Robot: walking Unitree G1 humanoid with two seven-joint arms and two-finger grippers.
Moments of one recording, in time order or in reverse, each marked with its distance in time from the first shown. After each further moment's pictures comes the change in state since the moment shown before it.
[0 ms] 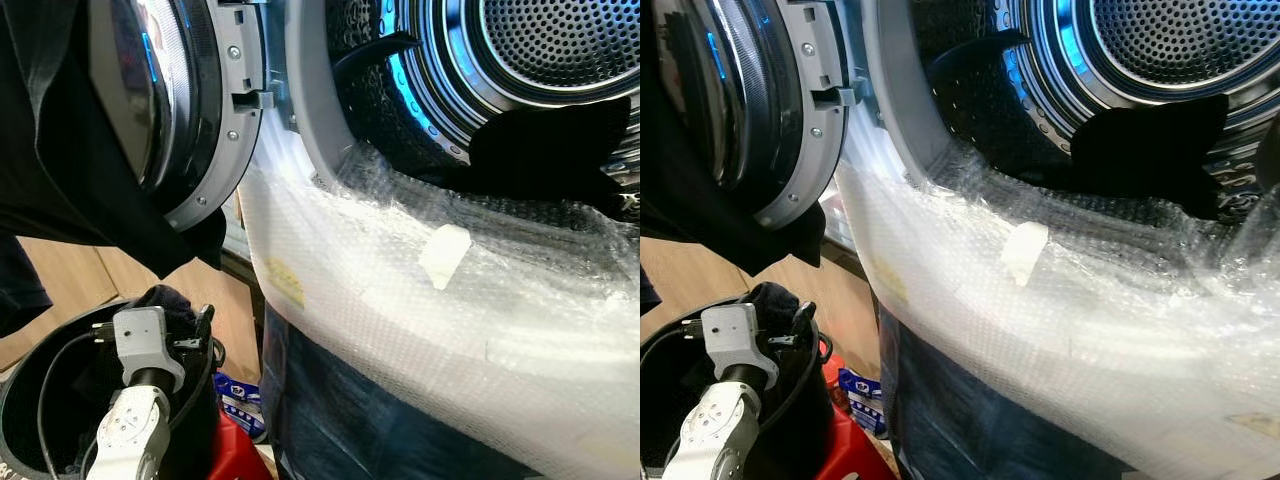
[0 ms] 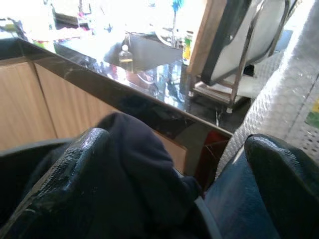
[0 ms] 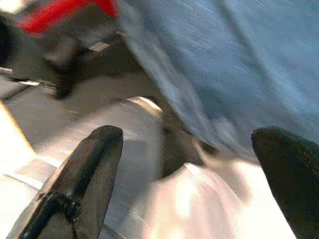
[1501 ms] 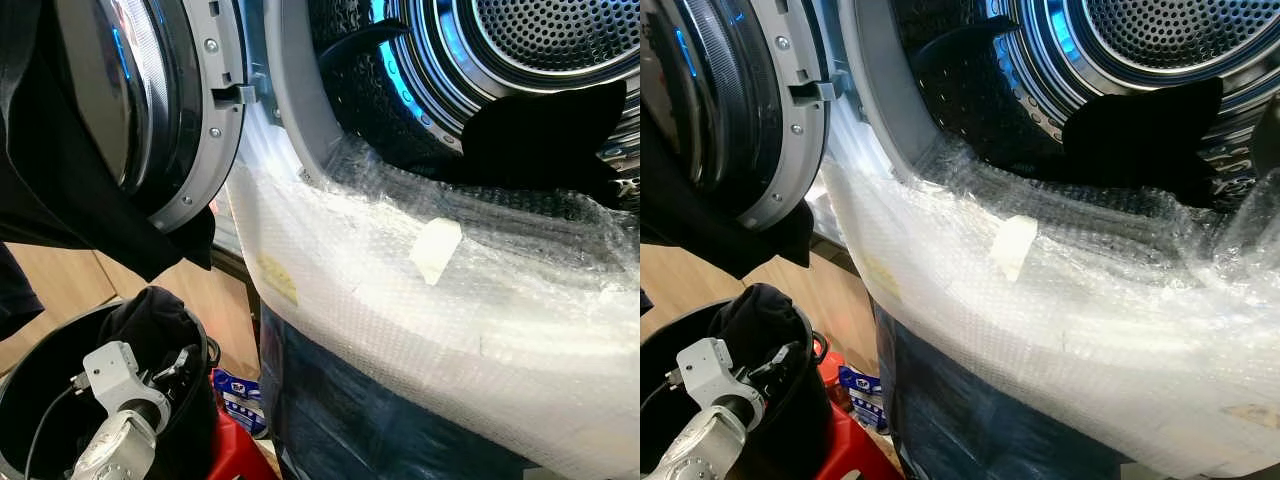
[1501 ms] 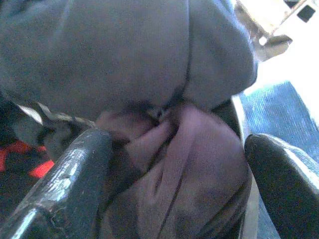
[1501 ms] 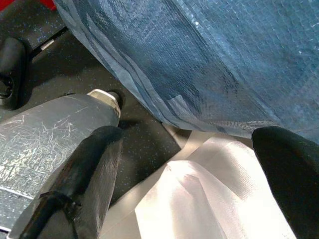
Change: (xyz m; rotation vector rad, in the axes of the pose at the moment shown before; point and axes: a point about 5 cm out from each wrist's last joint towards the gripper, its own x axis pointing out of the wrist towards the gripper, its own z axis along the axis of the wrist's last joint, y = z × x) left arm -0.017 0.021 -0.041 -0.443 0.408 0.128; right arm 0.000 -0.009 0.004 0.051 -0.002 -0.169
